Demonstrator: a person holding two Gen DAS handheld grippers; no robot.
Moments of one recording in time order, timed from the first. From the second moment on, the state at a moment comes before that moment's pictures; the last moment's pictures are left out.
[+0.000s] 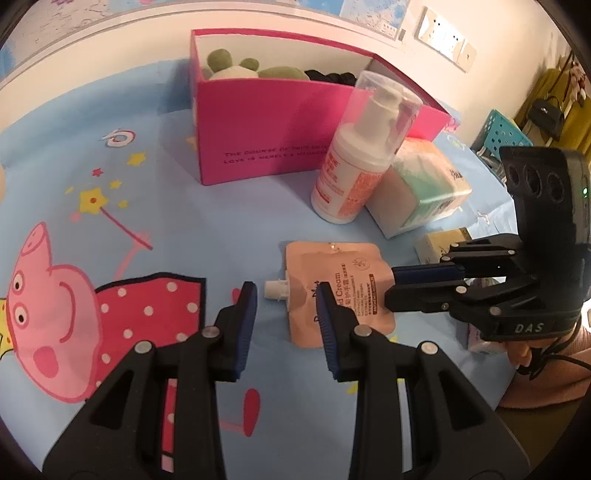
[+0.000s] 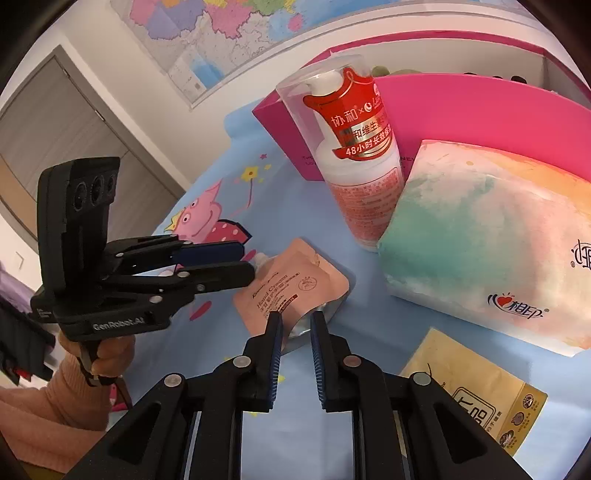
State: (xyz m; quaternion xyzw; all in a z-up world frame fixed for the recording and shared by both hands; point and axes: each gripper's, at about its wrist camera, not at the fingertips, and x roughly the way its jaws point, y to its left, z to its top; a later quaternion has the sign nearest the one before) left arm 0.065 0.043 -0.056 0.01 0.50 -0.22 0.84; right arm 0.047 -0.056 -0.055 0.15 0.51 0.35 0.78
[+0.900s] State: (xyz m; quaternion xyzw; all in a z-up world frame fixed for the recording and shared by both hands) left arm 0.056 0.043 -0.051 -0.02 0.50 -0.23 0.84; right arm 0.047 -0.056 -0.049 0.15 0.49 0.36 0.78
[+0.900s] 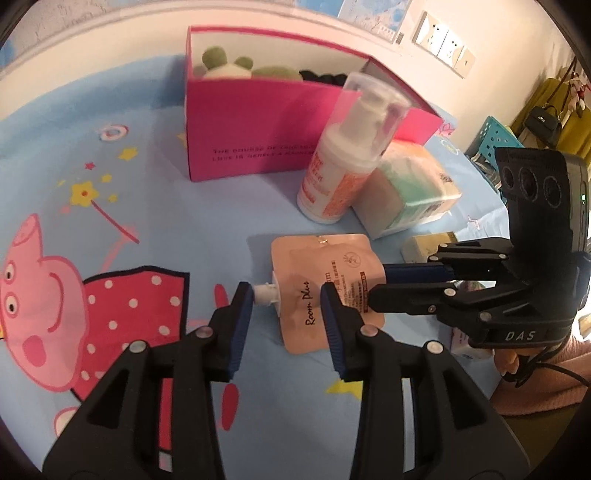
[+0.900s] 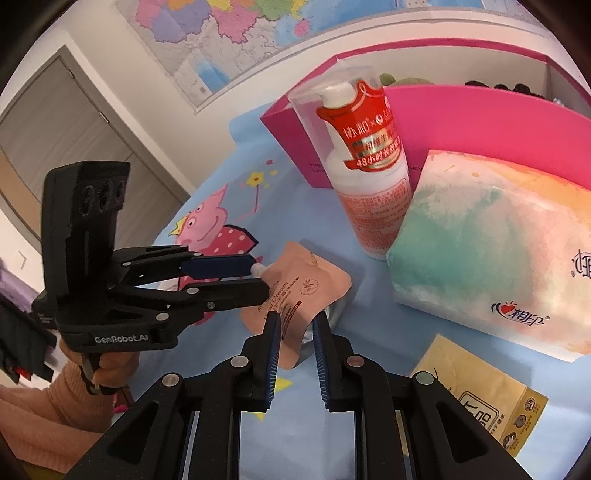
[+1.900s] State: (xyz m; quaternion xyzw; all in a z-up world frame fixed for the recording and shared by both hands) left arm 0.038 0.056 0.050 -0.02 0.38 -0.20 0.91; right arm 0.059 -0.062 0.059 0.09 0.37 0.41 0.83
